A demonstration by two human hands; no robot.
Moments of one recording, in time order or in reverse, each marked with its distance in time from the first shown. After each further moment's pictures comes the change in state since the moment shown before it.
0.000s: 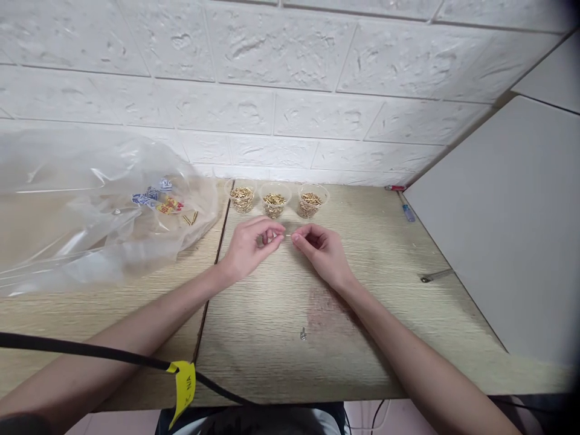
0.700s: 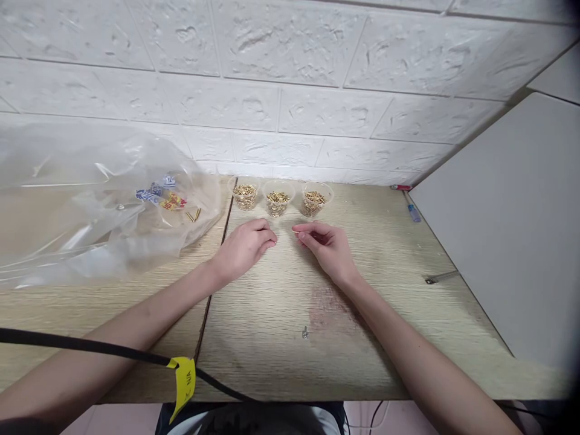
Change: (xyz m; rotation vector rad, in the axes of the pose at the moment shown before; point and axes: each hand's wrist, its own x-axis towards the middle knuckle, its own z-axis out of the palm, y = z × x) left_hand -0.006 -0.010 -0.017 0.331 -0.391 -0.045; right_hand 0.004 0.003 -0.003 0.013 0.015 0.036
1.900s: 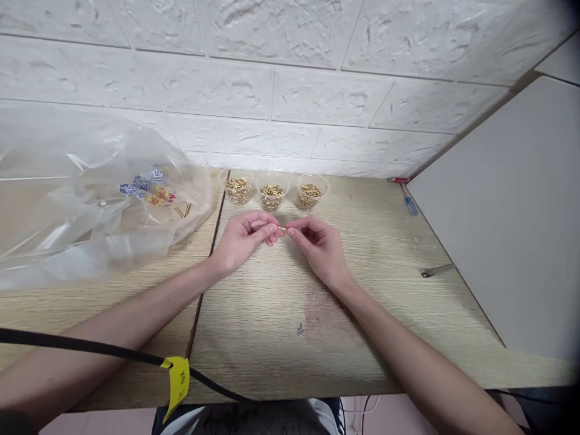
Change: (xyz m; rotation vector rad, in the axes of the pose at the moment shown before) left_hand 0.013 0.016 0.014 -1.064 0.250 -0.353; right_hand -0.007 -0.001 0.009 -0.095 0.053 -0.140
